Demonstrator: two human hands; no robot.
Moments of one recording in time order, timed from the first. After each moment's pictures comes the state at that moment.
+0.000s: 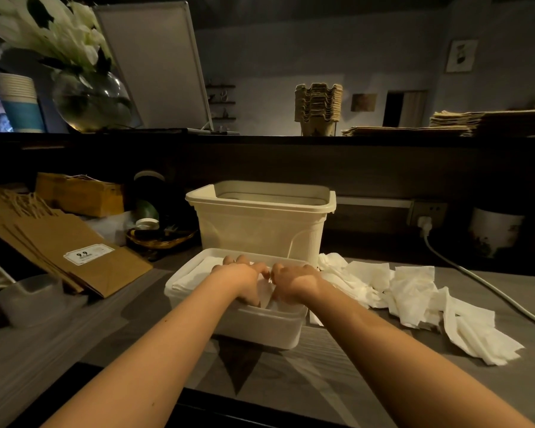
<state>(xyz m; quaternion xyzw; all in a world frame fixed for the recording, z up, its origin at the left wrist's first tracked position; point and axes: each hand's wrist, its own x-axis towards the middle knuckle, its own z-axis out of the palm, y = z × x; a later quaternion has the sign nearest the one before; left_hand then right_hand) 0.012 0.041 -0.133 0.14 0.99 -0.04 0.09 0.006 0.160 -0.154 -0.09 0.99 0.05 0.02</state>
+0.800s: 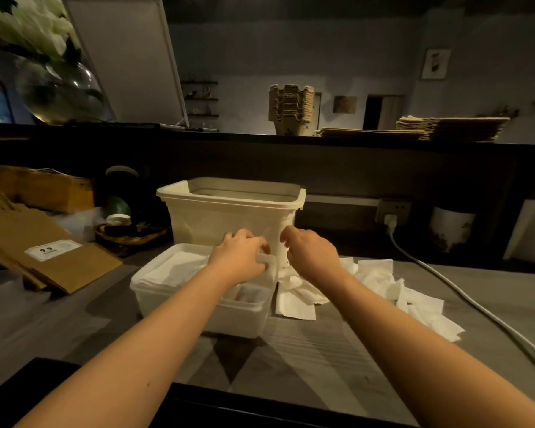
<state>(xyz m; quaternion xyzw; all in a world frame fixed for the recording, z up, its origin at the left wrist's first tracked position) 0.028 0.083 -0.123 0.19 0.97 0.13 -0.09 0.031 0.232 -0.136 -0.07 0.96 -0.08 -0.26</state>
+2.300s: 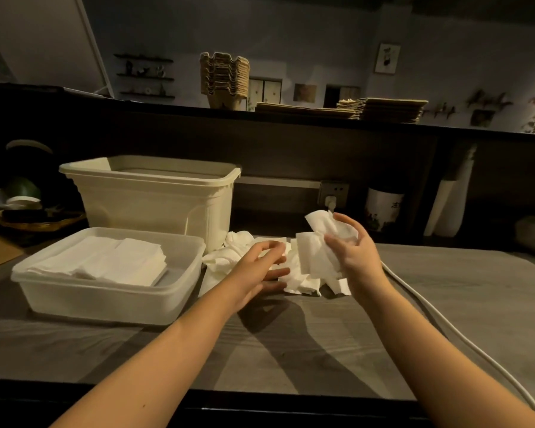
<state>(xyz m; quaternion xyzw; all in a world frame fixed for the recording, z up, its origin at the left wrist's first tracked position) 0.060 0.221 -0.181 0.16 0.62 0.74 0.20 0.117 0.381 -0.160 0.07 0.68 -0.68 -0.27</state>
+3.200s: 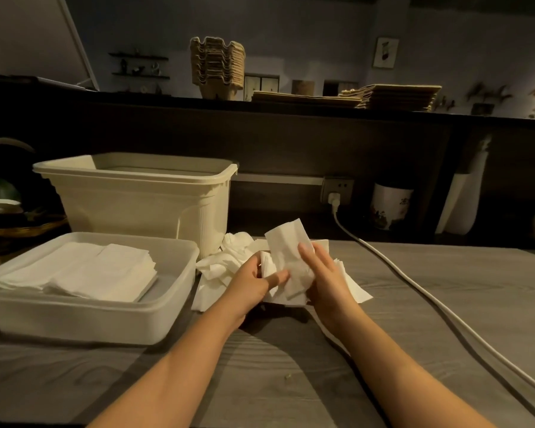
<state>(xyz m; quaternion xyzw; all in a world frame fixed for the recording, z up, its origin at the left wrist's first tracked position) 0.034 0.226 -0.212 0.19 0.70 0.68 0.13 0.090 0.349 -0.202 -0.01 0.64 -0.76 -0.14</state>
